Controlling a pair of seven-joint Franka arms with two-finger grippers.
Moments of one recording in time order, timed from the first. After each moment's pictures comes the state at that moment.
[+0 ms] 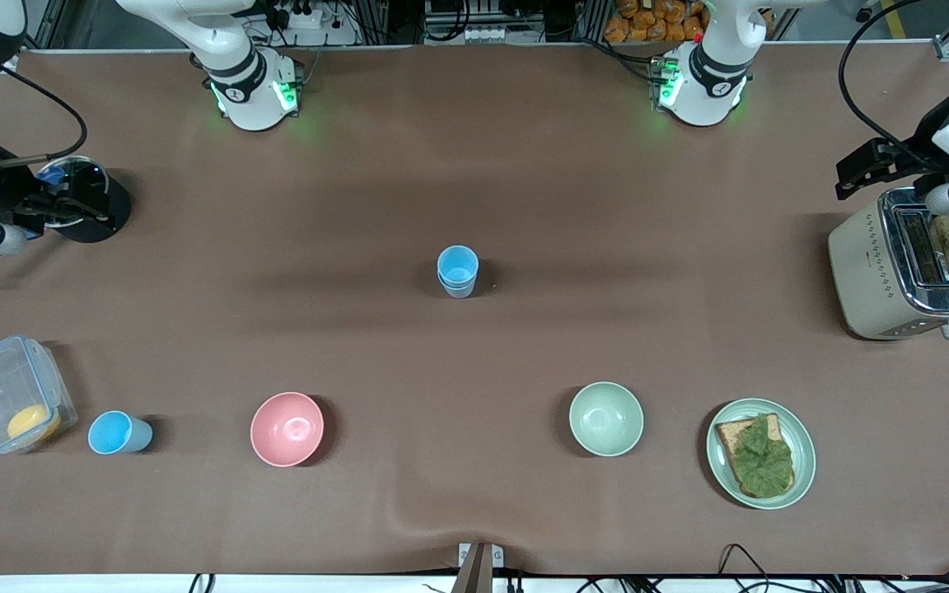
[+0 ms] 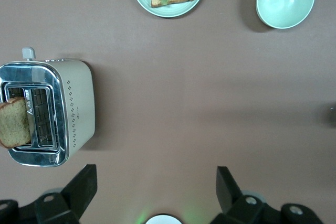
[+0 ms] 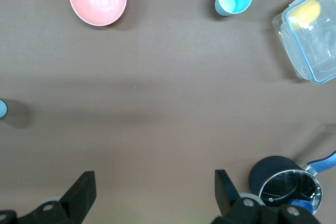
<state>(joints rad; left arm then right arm) -0.04 -0.03 -0.05 -1.57 0.03 1.47 -0.10 0.05 0.01 -0.03 -1.61 0.00 1.54 -0.04</state>
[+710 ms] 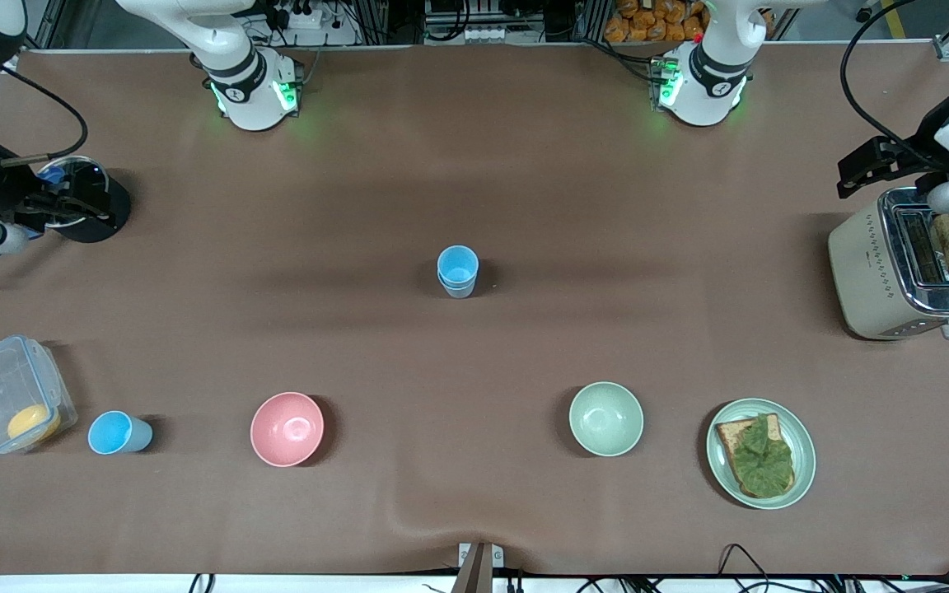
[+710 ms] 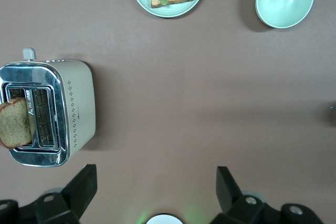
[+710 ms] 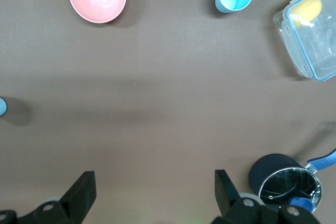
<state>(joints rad) -0.04 -0.03 -0.05 -1.56 0.03 1.47 -0.09 0.05 0.01 -0.03 -1.61 0.00 1.53 -0.04</state>
